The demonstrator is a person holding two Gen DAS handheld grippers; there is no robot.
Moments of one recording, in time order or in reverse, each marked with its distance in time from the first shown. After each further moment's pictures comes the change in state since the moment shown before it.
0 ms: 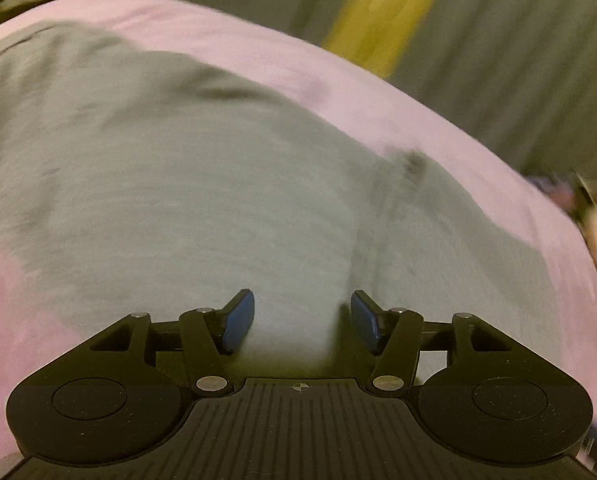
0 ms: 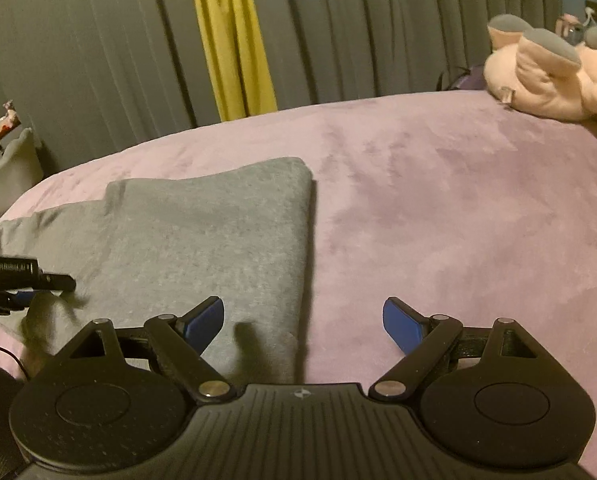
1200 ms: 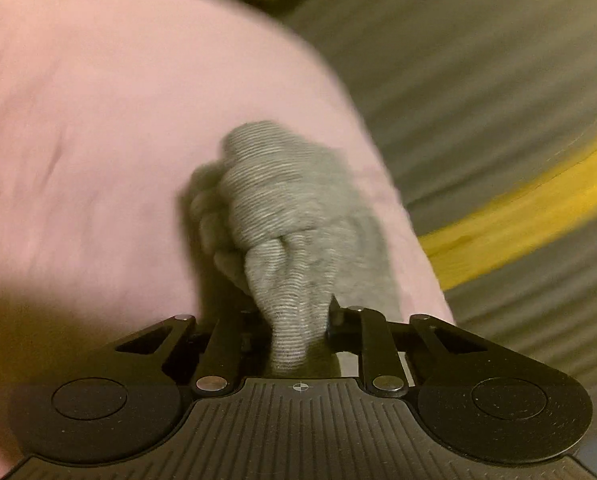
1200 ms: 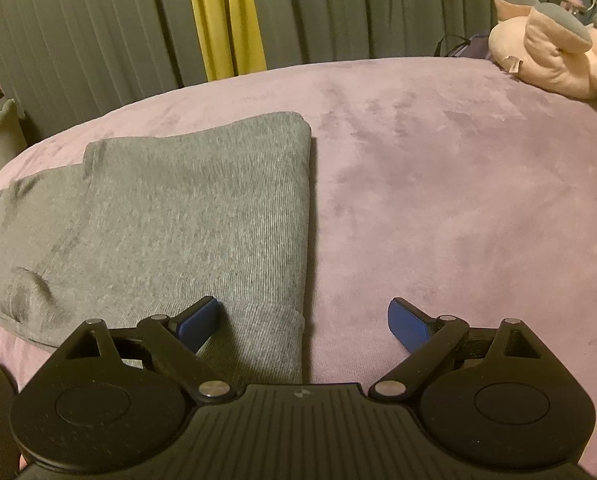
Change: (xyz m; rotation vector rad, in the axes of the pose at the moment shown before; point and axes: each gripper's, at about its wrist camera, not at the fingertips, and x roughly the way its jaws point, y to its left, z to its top) left arm -0.016 0.251 0.115 -0.532 -0.300 -0.107; right arm 0.022 0.010 -0.005 0.019 0.083 -0.039
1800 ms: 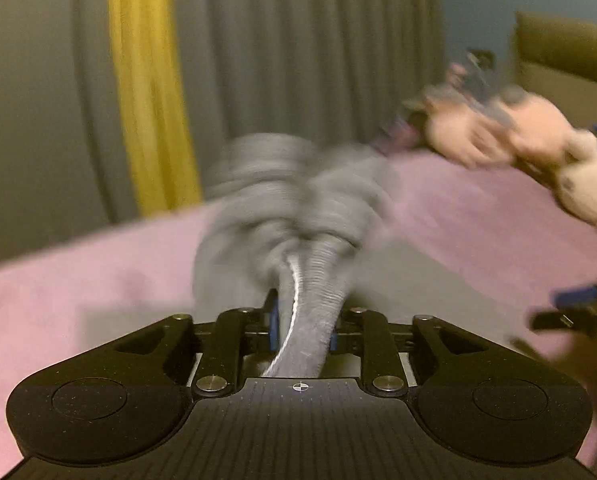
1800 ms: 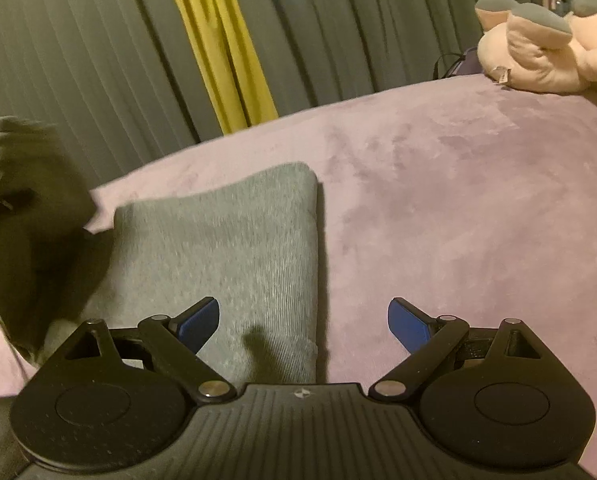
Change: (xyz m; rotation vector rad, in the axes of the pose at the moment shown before) left arm -0.058 -0.282 -0.288 1.294 0.203 -0.402; right arm -0.030 -0.027 0.000 0.138 -0.136 0.123
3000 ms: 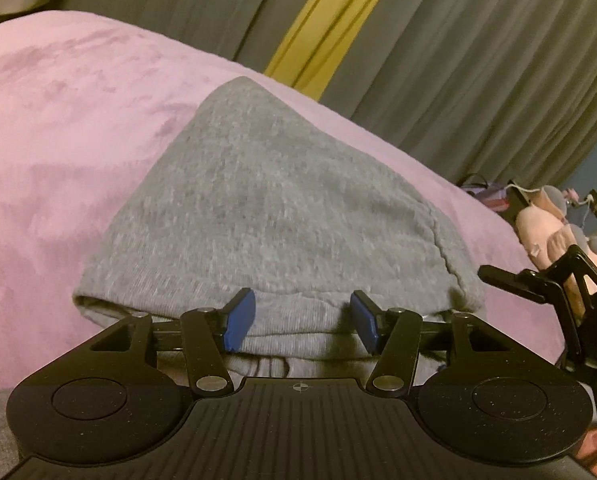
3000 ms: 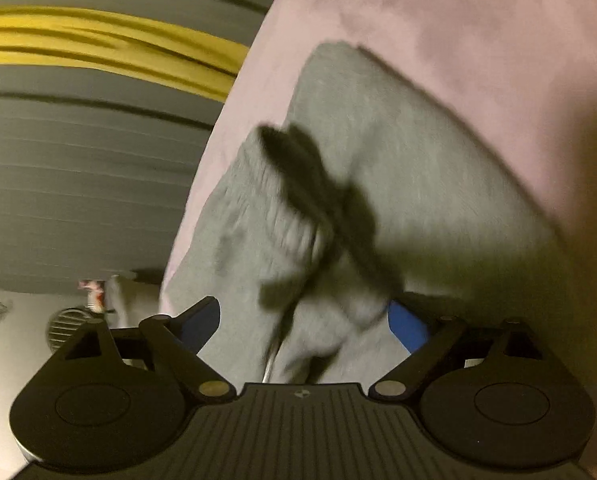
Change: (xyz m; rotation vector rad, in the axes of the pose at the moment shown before) left arm -0.028 0.049 -0.094 -0.746 0.064 0.133; right arm 0.078 0.031 0.001 0.767 0.335 0.334
